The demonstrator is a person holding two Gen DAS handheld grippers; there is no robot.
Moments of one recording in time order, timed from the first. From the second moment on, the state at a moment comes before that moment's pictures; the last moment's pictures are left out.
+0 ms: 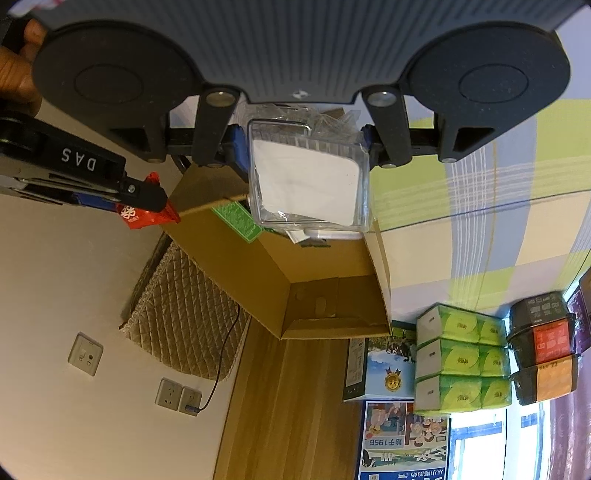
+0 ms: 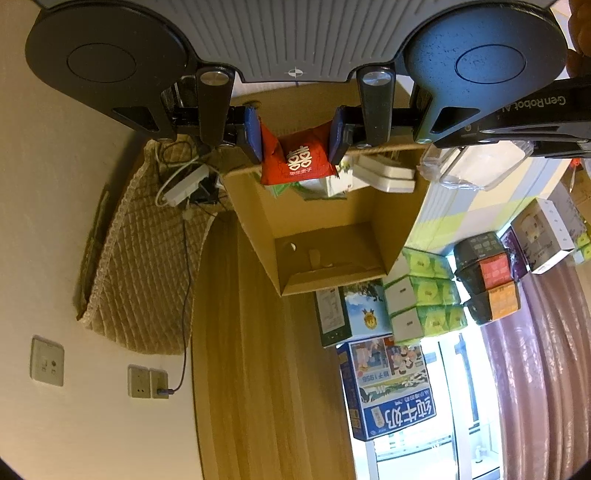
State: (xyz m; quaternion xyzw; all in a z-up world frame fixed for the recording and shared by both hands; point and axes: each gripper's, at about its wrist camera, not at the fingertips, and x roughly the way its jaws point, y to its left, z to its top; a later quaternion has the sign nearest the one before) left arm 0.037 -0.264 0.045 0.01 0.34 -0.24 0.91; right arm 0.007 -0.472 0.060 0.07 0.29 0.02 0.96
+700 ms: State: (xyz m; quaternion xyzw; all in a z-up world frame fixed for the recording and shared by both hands) left arm 0.092 -0.276 0.053 -0.01 0.34 -0.23 0.91; right arm 0.064 -0.474 0.066 0.04 0.27 0.02 0.96
